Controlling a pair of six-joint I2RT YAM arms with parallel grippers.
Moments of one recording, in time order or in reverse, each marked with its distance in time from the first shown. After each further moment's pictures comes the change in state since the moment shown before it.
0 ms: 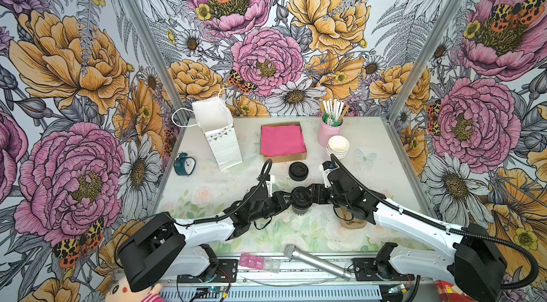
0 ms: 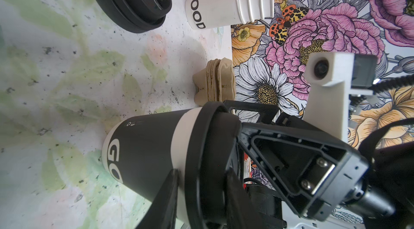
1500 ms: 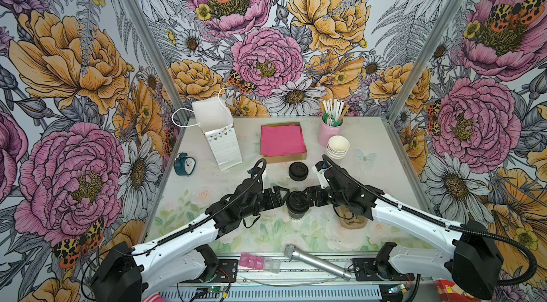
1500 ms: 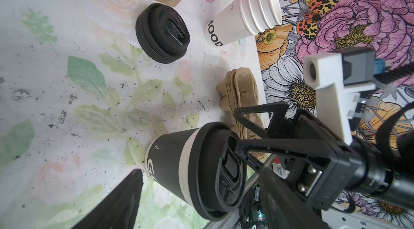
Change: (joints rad) left arm 0.055 -0.299 0.160 -0.600 -0.090 0.265; right arm 0.011 0.021 0.093 -0.141 -0.079 -0.141
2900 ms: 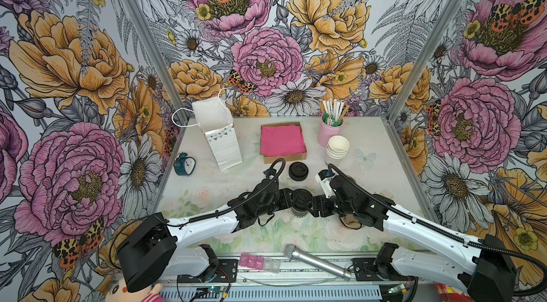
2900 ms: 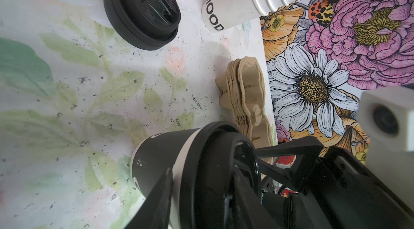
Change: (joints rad) left arm -0.104 0.272 0.042 0.199 -0.050 -0.066; right arm 0.056 -0.121 -0.073 -0.060 -0.027 0.066
